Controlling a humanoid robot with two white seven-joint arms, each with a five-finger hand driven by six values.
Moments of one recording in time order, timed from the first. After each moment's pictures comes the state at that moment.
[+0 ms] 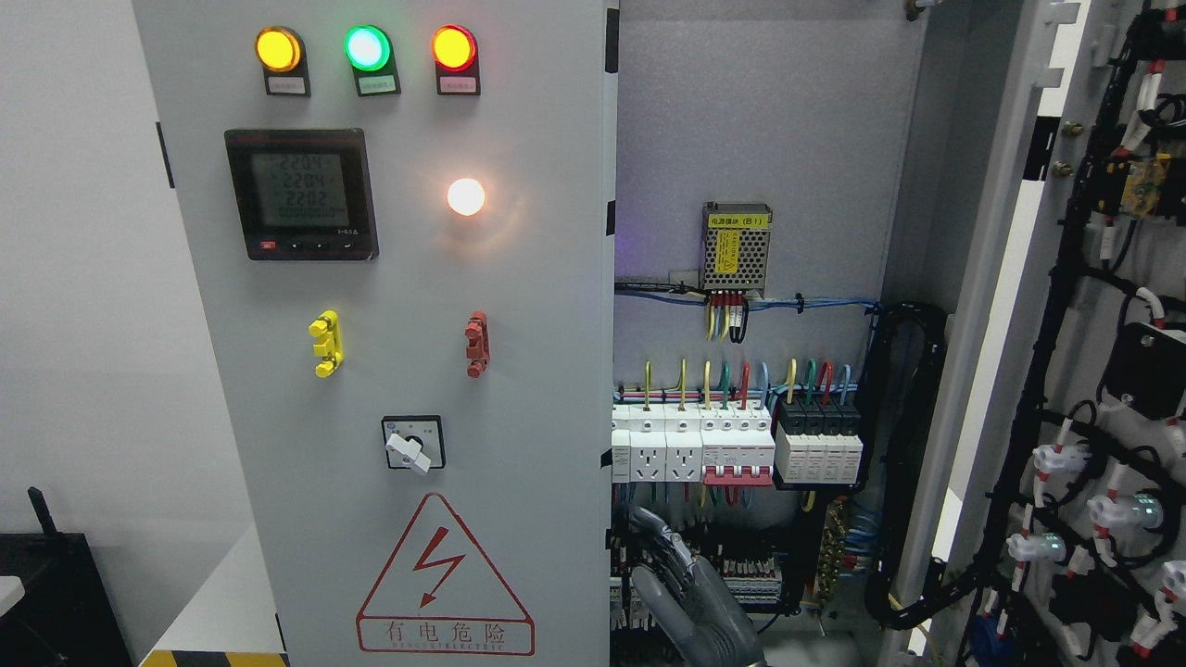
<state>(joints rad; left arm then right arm) 0.06 -0.04 0.00 0.05 -0.07 -0.14 -0.22 -0.44 -0.06 0.37 -1.40 -0.38 -0.07 0.15</state>
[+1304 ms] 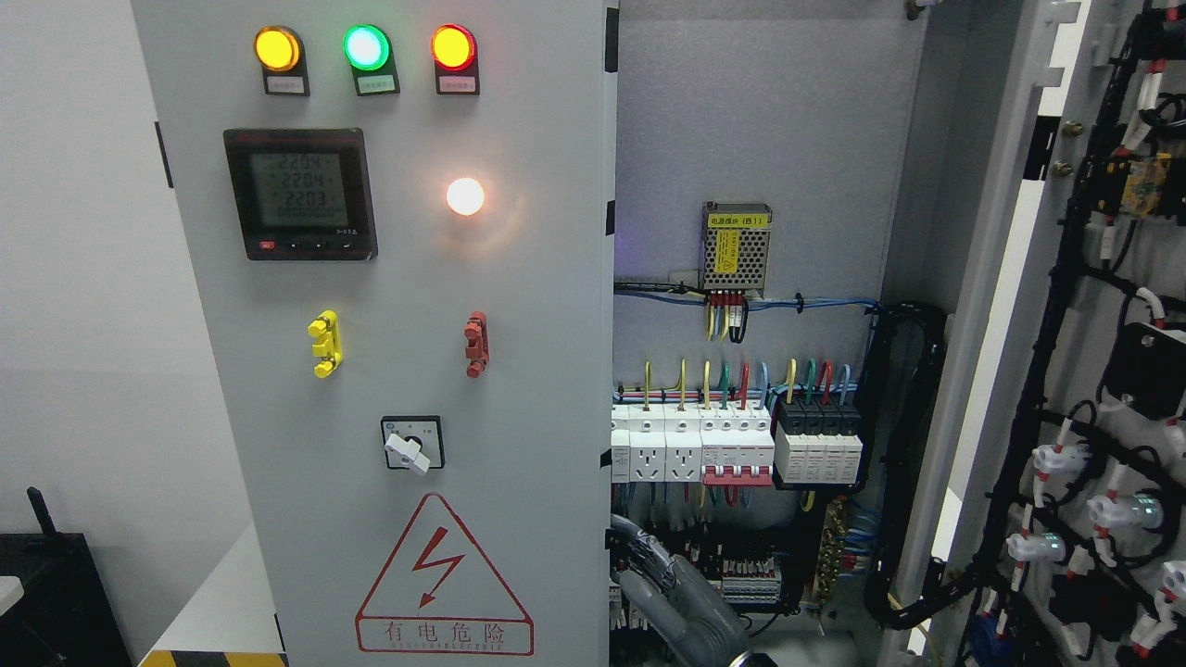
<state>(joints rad) 0.06 -0.04 0.00 0.05 -0.07 -0.14 -0.22 -0.50 -0.08 0.38 -1.32 -0.42 -0.04 0.33</state>
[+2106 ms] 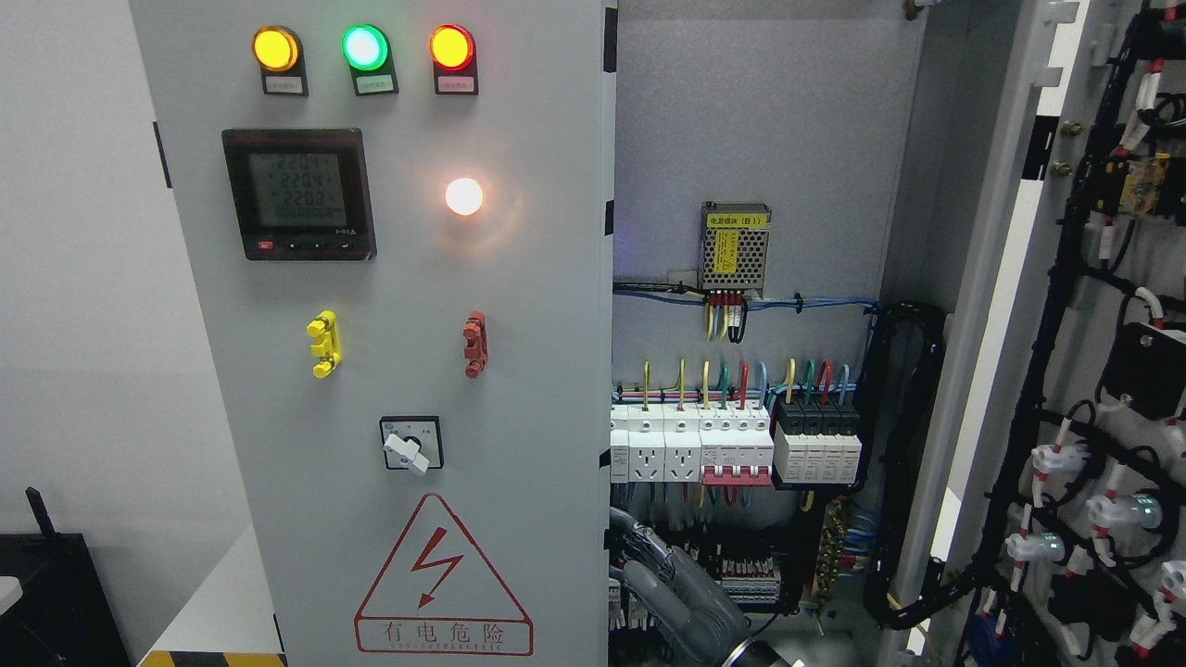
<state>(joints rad) 0.06 -0.04 0.00 0.05 -0.07 -0.14 -0.22 -0.53 -0.09 0.38 -1.28 -0.49 -0.04 0.40</state>
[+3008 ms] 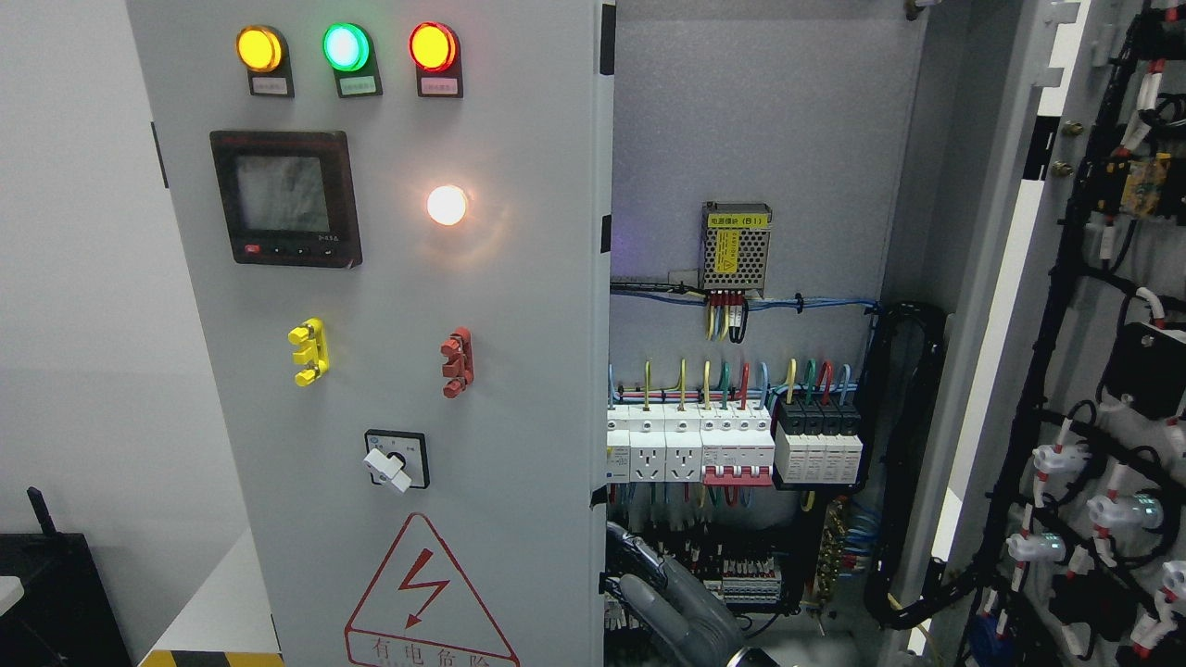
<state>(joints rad) 0.06 -0.04 0.00 0.05 -0.07 -0.14 -0.22 -0.50 -0.09 0.39 -1.32 -0.53 -0.05 0.46</state>
